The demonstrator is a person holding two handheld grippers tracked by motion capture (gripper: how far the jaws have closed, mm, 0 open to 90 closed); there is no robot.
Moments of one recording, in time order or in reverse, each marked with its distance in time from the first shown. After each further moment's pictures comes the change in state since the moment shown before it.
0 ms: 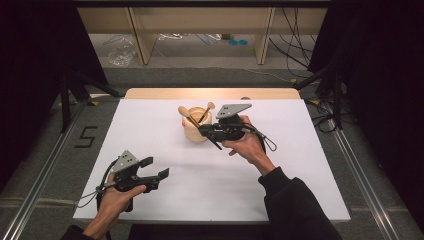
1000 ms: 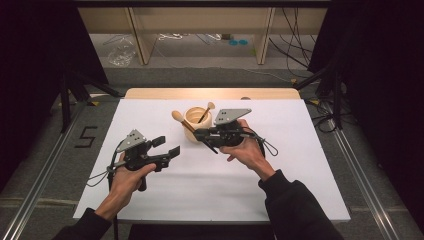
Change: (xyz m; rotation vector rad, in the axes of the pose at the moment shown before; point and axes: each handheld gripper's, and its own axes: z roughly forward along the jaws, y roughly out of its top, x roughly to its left) left arm -0.008 0.053 0.025 -0.117 -0.083 -0.025; right arm 0.023 0.004 -0.005 -0.049 0.057 -0.053
